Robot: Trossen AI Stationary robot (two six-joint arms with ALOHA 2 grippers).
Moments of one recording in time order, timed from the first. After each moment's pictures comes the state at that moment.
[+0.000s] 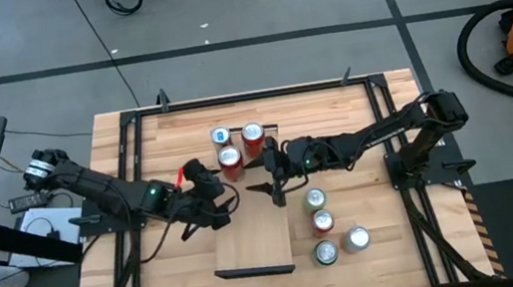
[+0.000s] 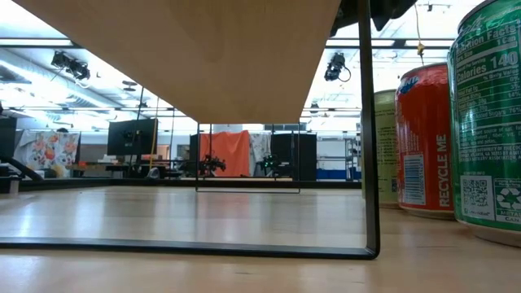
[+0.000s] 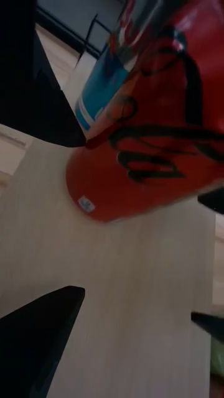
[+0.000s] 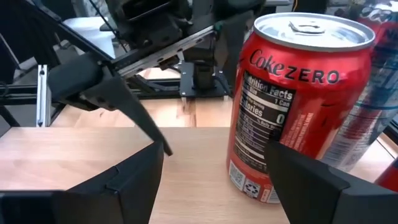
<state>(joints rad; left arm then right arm) -0.38 1.31 0.97 -0.56 -0.73 -0.40 0.07 1.62 1.03 0.31 0.08 0.05</state>
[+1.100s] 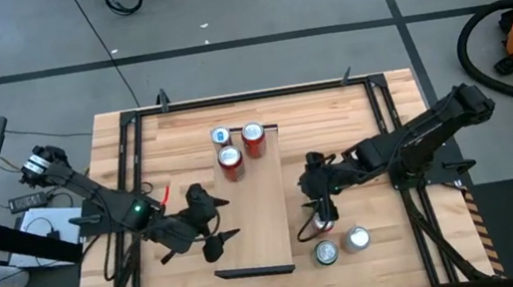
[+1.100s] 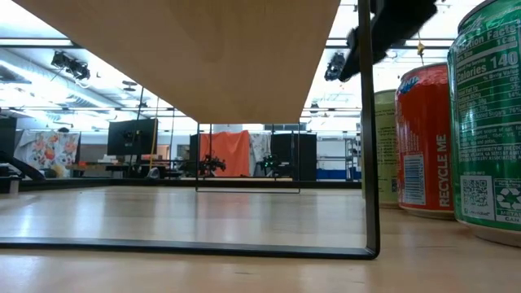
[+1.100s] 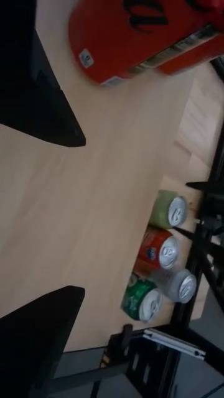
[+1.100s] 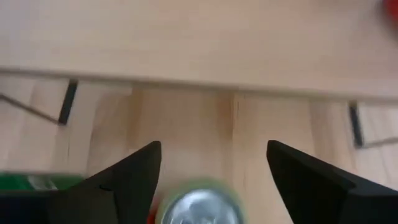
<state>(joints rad) -0.58 1.26 0.97 -0.35 -0.64 -0.62 0.29 1.39 1.03 -0.55 0.20 0.21</state>
